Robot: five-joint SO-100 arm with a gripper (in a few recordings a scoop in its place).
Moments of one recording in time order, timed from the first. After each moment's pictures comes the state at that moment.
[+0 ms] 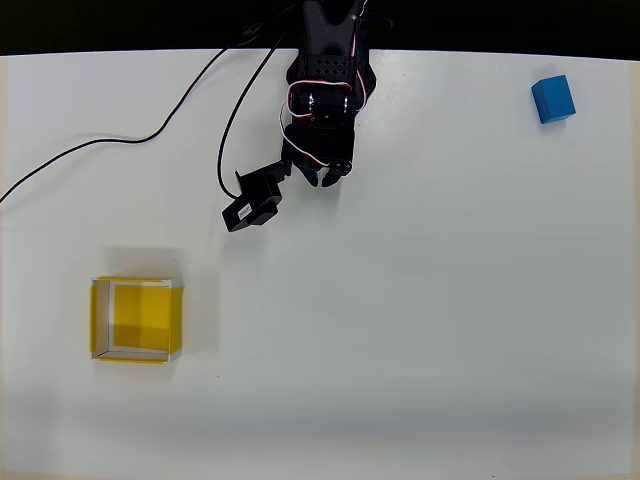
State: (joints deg) arm -1.6 190.1 178.7 77.7 -88.2
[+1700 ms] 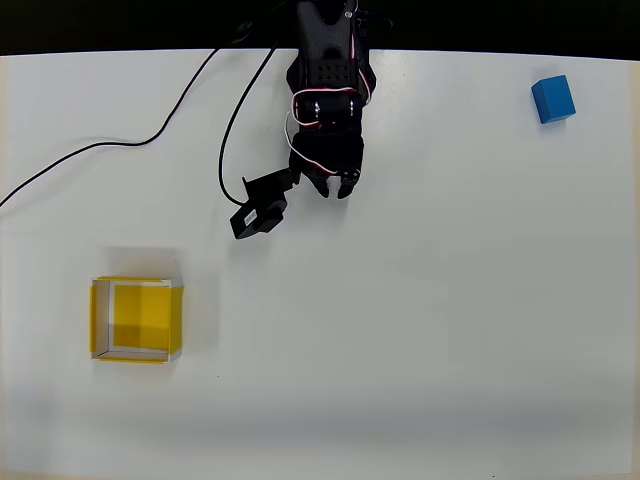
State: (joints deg) arm -10.6 174.6 173.1 63.4 -77.1
